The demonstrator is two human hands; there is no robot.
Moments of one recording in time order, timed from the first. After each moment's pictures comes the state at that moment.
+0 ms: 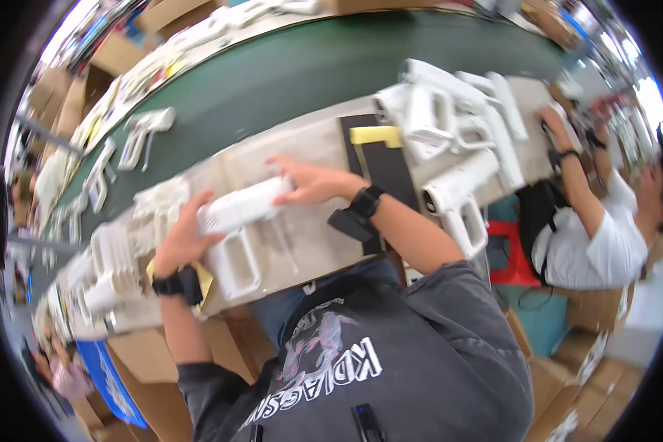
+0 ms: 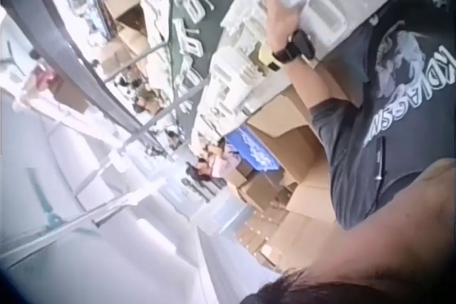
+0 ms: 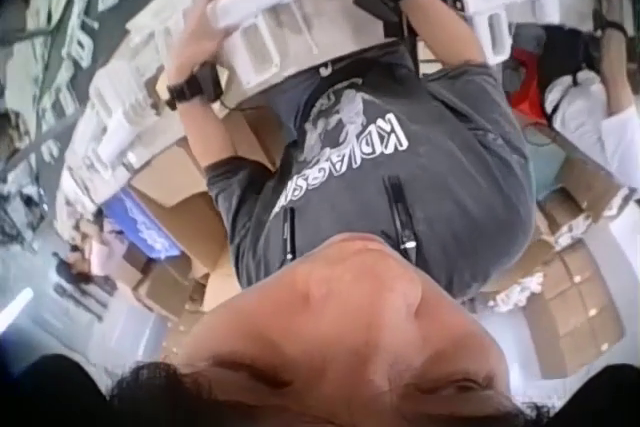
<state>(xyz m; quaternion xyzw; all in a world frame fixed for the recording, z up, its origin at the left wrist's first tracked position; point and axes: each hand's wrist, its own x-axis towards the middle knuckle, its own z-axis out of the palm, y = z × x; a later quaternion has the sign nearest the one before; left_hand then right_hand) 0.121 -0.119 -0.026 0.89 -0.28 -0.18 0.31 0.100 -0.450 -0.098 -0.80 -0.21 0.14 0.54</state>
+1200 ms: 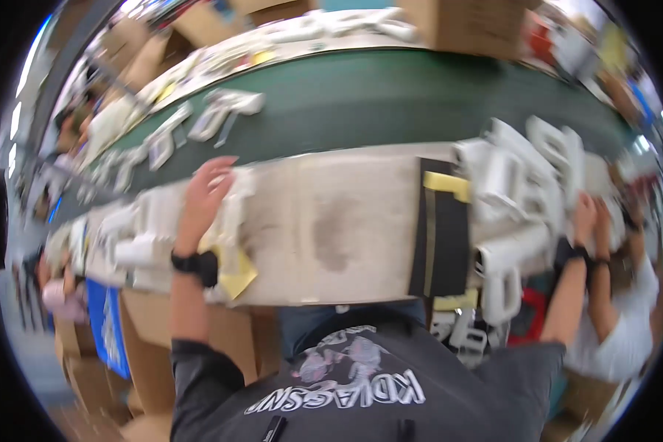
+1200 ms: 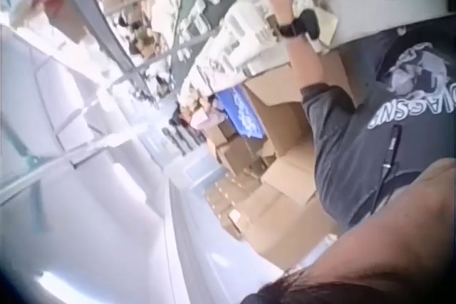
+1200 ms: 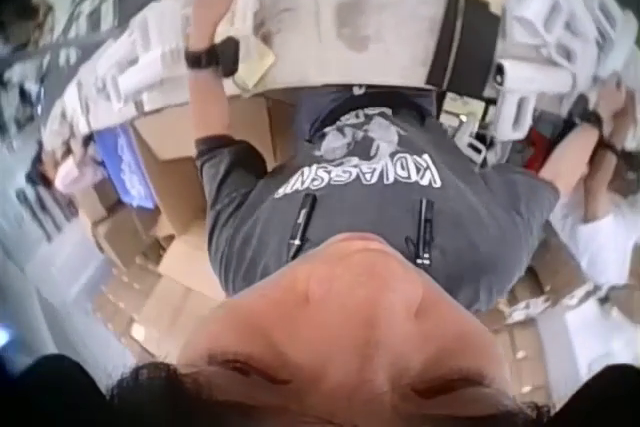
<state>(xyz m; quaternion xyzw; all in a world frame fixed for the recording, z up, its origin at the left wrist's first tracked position) 0.156 -0.094 0.021 0.86 -0.16 0.02 0.48 -0.055 -1.007 -0.145 -0.89 0.31 -0.30 0.10</state>
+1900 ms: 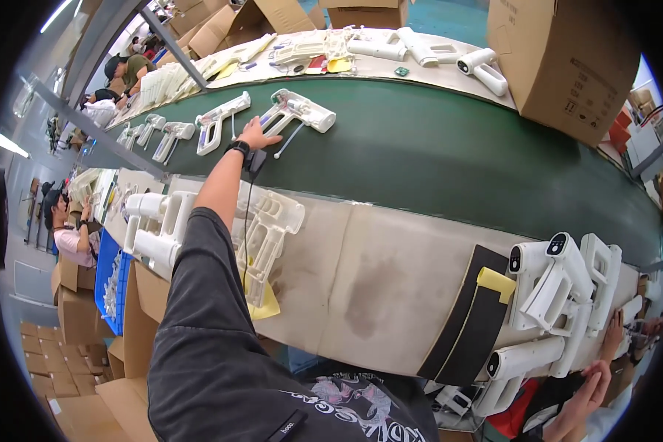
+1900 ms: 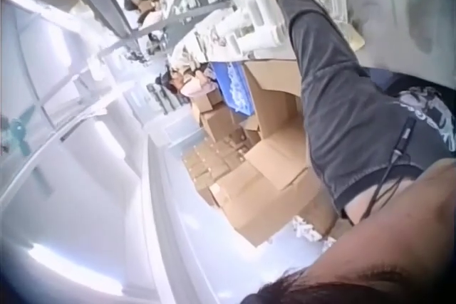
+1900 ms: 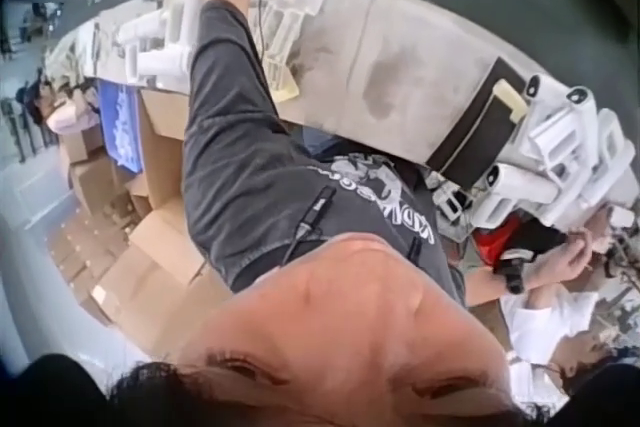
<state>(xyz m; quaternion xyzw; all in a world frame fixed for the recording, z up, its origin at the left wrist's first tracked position) 0.459 0.053 -0.111 0.99 0.09 -0.06 0.07 -0.127 -0.756 0.036 -0.81 0.17 -0.30 0.47</state>
